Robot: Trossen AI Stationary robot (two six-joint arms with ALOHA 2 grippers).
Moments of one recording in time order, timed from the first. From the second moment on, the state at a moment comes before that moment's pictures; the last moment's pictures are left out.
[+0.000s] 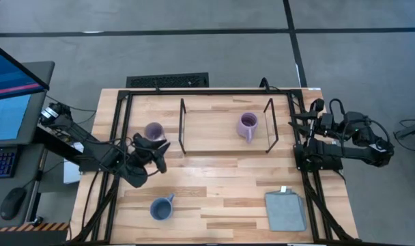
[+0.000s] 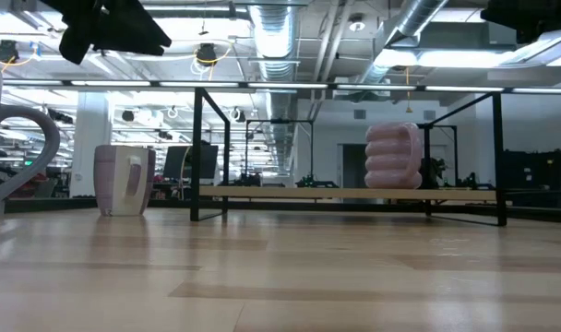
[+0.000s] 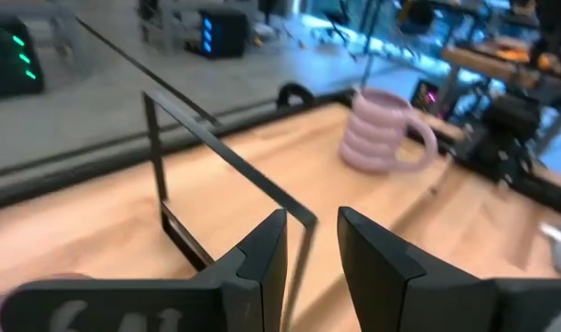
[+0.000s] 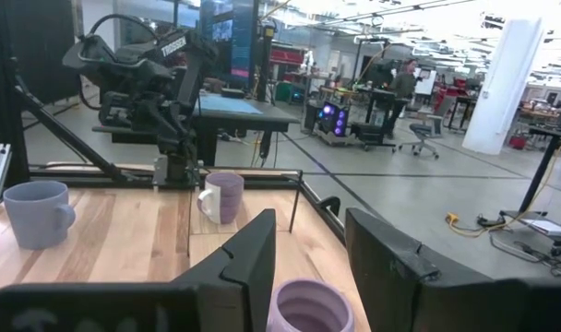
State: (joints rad) left arm -0.59 1.08 0.72 -0.44 -1.19 -0.99; right arm -0.12 0.02 0.58 -0.55 0.13 -0.19
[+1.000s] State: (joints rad) left arm -0.51 1.08 0.72 -0.54 -1.19 -1.06; right arm -0.12 0.02 0.58 -0.55 0.13 -0.19
